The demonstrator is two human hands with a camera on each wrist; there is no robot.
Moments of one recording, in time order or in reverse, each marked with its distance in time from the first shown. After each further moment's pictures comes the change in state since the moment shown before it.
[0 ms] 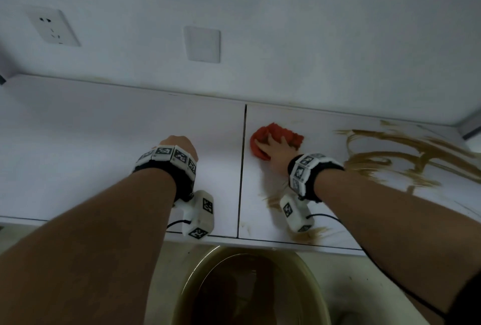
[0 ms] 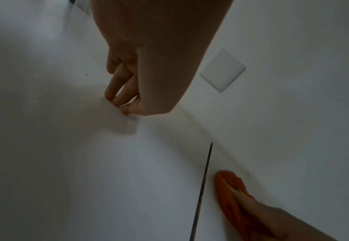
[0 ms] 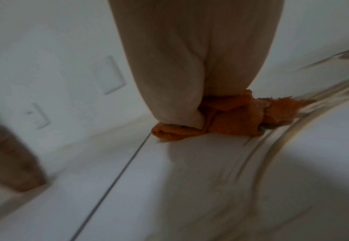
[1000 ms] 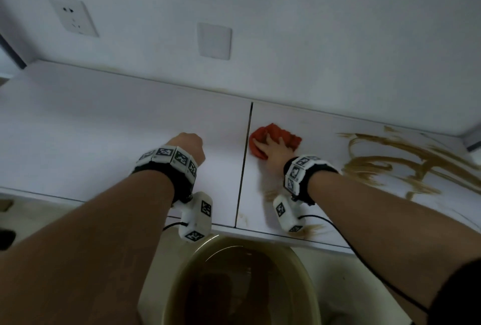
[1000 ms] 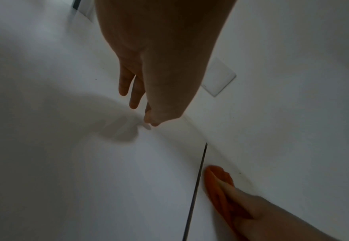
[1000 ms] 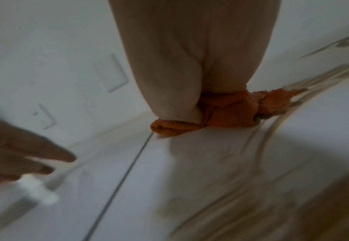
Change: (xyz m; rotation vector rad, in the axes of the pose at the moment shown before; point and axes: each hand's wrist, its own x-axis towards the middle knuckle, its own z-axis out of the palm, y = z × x) left_hand -0.019 0.002 0.006 0.004 0.005 0.095; right_hand -0.005 -0.009 0.009 0.064 0.054 -0.041
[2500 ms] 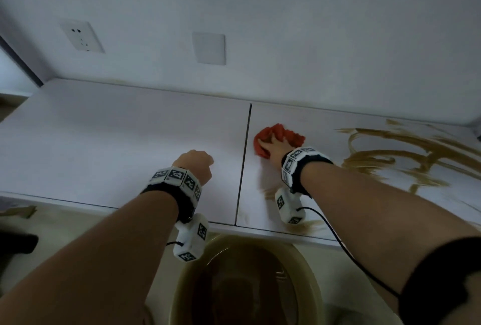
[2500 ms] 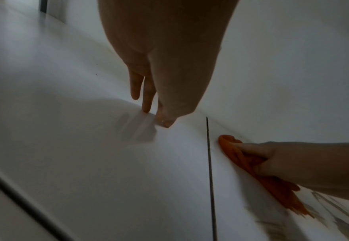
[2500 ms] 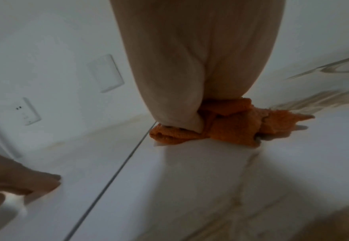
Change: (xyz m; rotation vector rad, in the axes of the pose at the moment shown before) left_hand -0.025 0.021 0.018 0.052 -0.030 0.035; right_hand 0.009 0.021 0.004 0.027 0.088 -0.033
